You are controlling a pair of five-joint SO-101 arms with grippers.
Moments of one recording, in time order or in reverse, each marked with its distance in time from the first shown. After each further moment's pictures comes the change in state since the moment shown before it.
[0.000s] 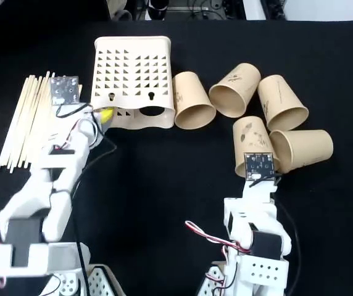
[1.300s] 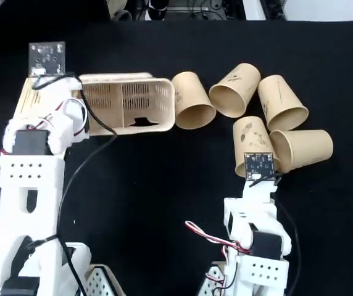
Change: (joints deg) left arm 2.2 -31.5 -28.1 70.2 2.5; right arm 0.0 0.0 0.0 0.0 0.0
